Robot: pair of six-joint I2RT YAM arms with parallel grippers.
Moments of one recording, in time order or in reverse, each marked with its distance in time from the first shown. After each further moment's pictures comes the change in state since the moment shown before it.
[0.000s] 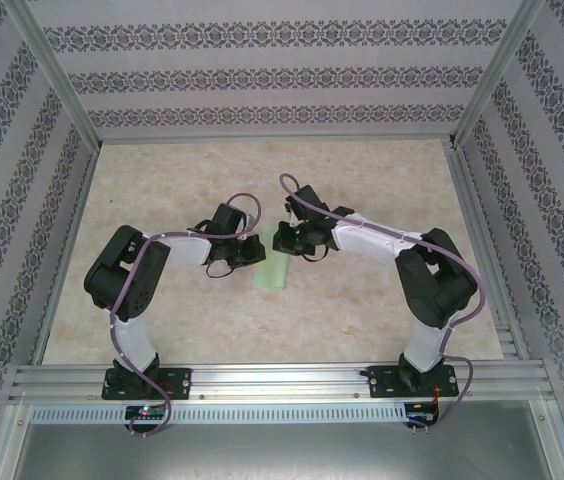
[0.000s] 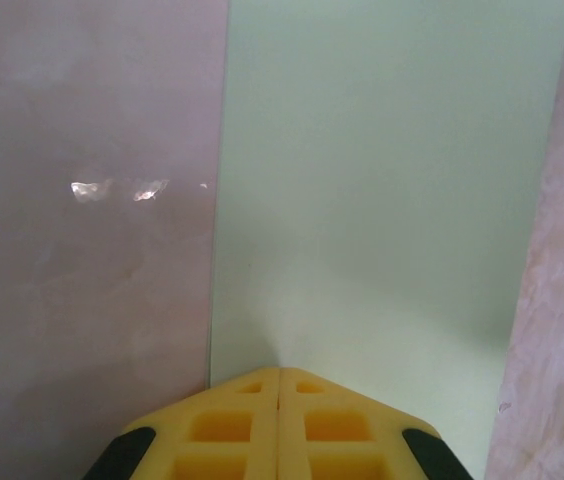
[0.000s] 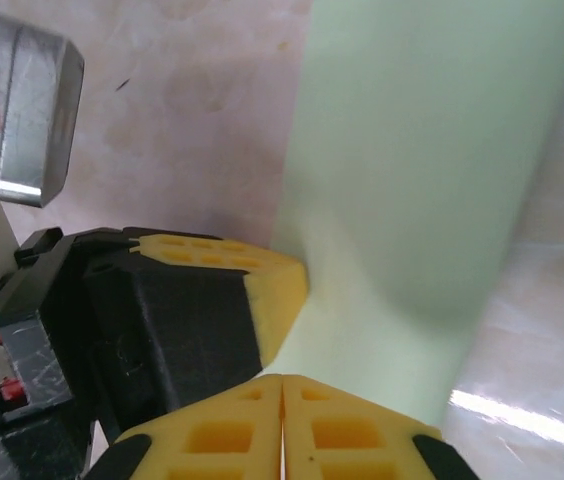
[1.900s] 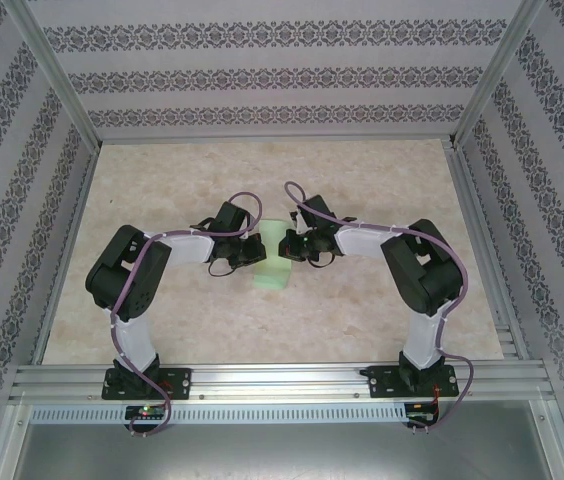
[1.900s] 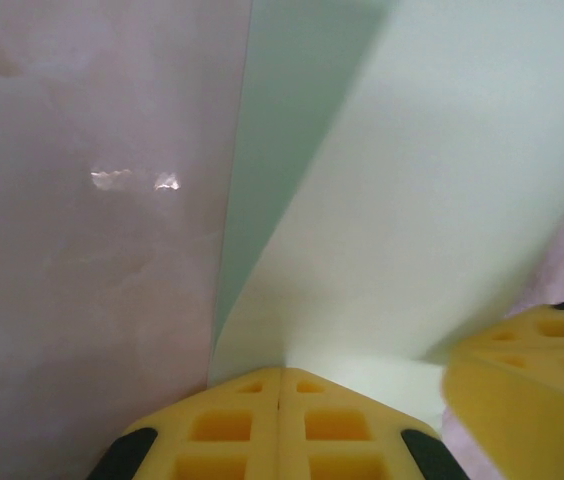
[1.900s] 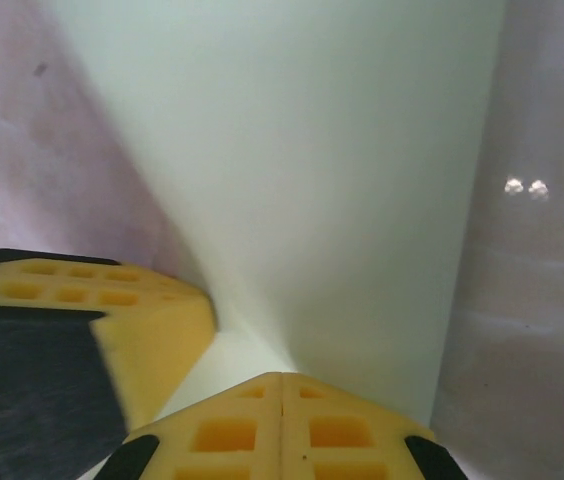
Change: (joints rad) left arm -0.018 0.008 0.040 -0.074 -0.047 -0.047; right arm -0.078 0.085 -0.124 0.209 -0.124 -0.064
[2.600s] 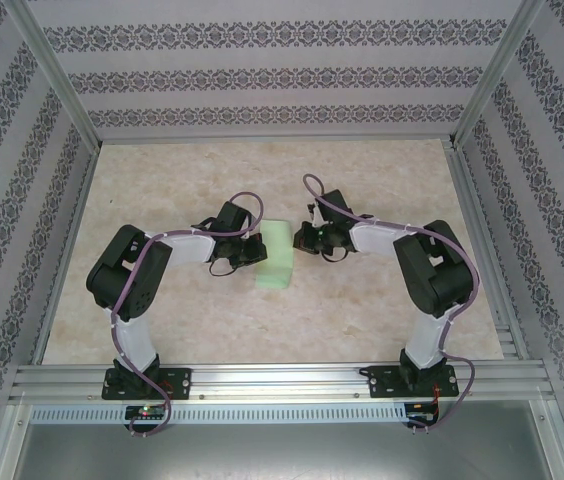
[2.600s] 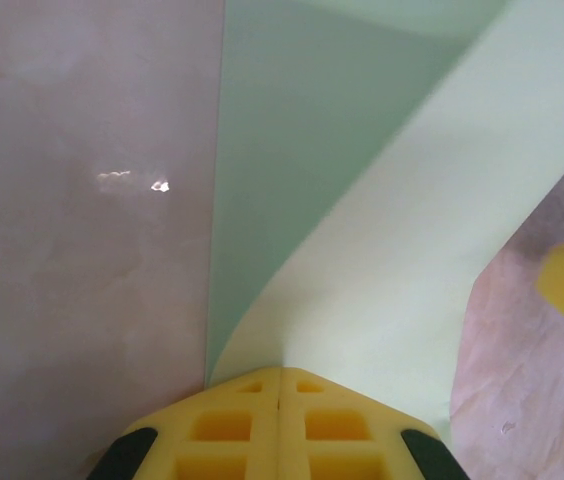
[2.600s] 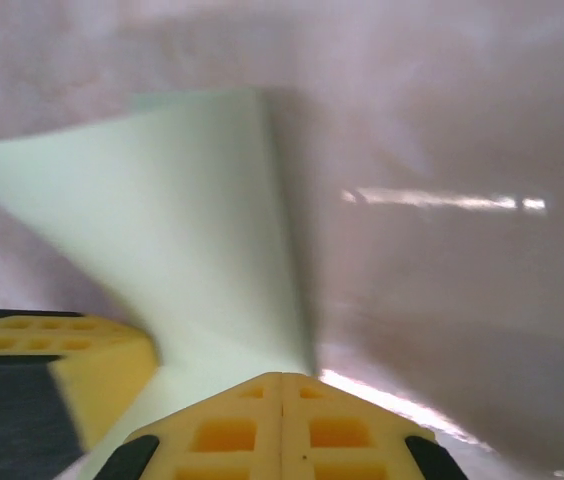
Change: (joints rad) left arm -0.006 0.003 0.008 -0.005 -0.007 0.000; right arm -0.087 -0.059 -0.026 0.018 0.018 -0.019
